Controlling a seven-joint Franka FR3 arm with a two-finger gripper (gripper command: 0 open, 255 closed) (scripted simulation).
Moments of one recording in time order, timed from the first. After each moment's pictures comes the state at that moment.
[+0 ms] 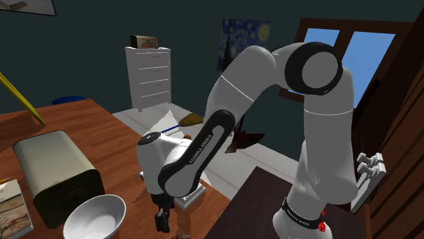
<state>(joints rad) 0.32 0.32 0.32 -2.30 -0.04 2.43 0.03</state>
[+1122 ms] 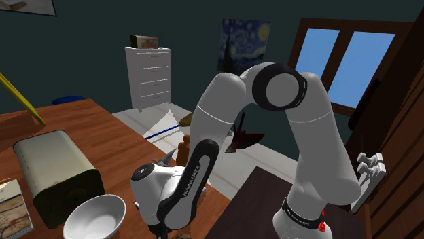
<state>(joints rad) 0.40 0.57 0.29 -2.22 -0.14 2.56 0.06</state>
